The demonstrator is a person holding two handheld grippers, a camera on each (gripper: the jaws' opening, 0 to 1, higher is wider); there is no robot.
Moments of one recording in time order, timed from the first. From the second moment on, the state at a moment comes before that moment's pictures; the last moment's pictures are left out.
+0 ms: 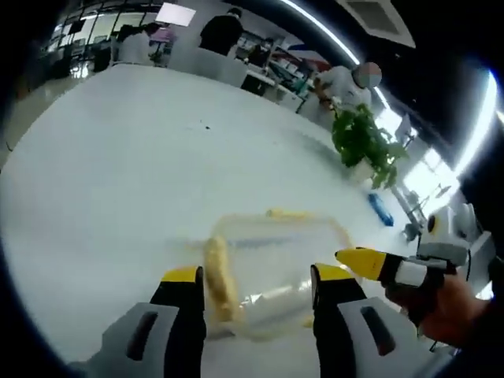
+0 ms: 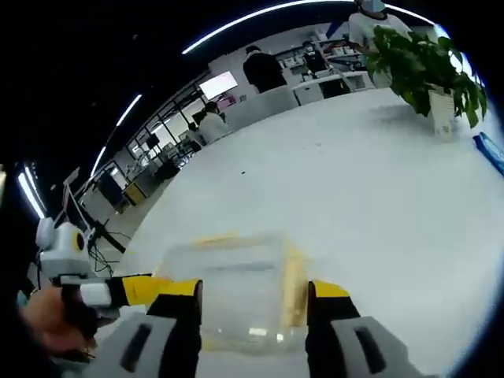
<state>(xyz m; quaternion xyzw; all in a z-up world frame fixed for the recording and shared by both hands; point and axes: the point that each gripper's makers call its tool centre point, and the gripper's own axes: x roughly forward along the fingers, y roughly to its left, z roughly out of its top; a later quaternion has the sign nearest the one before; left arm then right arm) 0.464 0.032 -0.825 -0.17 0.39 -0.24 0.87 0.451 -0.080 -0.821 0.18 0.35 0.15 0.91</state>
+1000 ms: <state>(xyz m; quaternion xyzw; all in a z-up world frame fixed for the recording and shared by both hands) 0.500 0.031 -0.828 -0.17 0.38 -0.21 0.88 0.495 -0.071 -0.831 0.17 0.35 0.14 0.91</state>
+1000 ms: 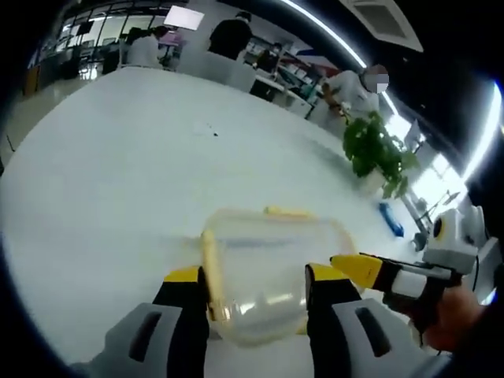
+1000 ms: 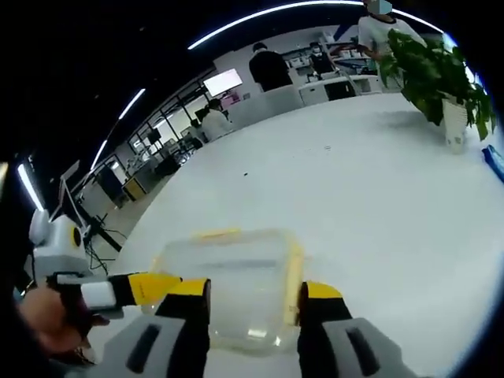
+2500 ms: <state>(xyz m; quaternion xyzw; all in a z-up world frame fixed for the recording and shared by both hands) 0.587 0.066 -0.822 -0.19 0.32 -0.20 0.91 0.580 -0.057 -0.815 0.18 0.29 0.14 0.93</state>
